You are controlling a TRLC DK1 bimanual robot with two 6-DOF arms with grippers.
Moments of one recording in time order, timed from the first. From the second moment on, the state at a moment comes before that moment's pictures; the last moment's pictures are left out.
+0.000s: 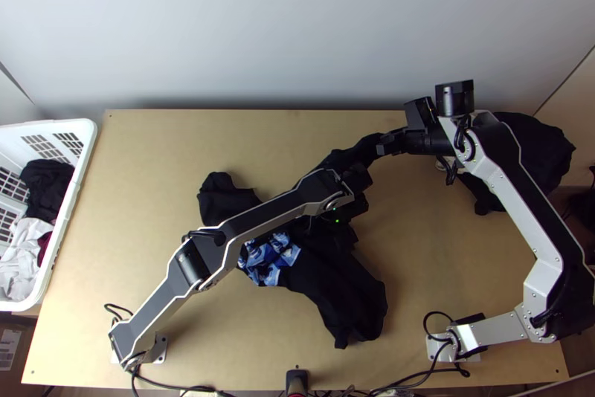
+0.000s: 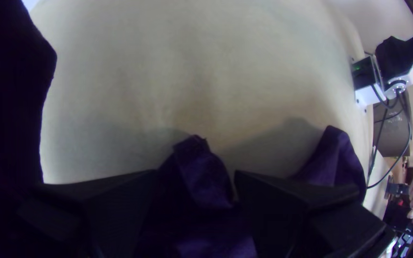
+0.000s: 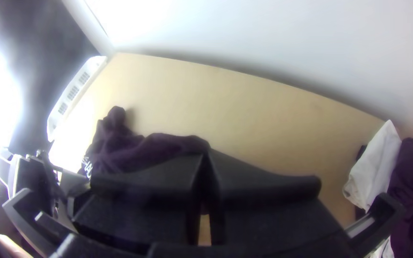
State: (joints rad) left arm -0.94 2.37 2.23 -1.07 0.16 0.22; right arm 0.26 1.57 1.54 -0.75 -0.36 -0.01
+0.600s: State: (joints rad) left arm -0.93 2.33 2.27 -1.04 0.20 0.22; right arm 0.25 1.56 1.55 -0.76 -0.36 -0.01
